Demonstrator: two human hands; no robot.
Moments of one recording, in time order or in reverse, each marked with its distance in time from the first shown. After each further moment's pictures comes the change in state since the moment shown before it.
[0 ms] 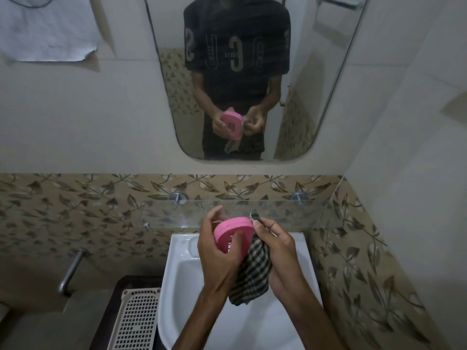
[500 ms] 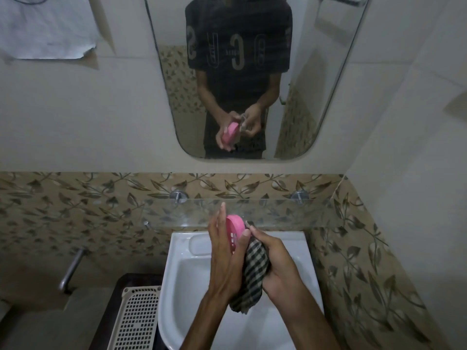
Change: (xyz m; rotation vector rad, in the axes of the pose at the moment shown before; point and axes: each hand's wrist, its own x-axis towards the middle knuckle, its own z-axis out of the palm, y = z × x) left_hand -0.009 -0.008 0.010 0.023 -0.233 -0.167; right_hand -0.006 0.001 0.013 0.262 -0.013 0.387
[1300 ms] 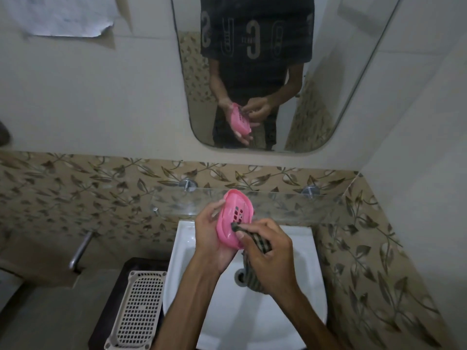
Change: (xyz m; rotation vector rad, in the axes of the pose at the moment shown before) left_hand 0.033 0.031 -0.041 -1.077 -0.079 -0.761; right_hand 0.009 0.026 -0.016 -1.079 -0.025 -1.109
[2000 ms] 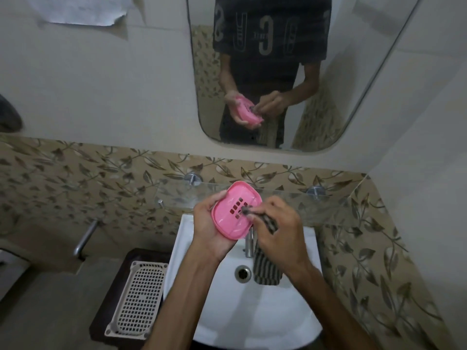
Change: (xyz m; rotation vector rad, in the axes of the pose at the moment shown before) left_hand -0.002 0.014 0.004 -0.077 -0.061 -0.003; right_hand 0.036 -0.001 -0.020 -0.243 -0.101 -0.195
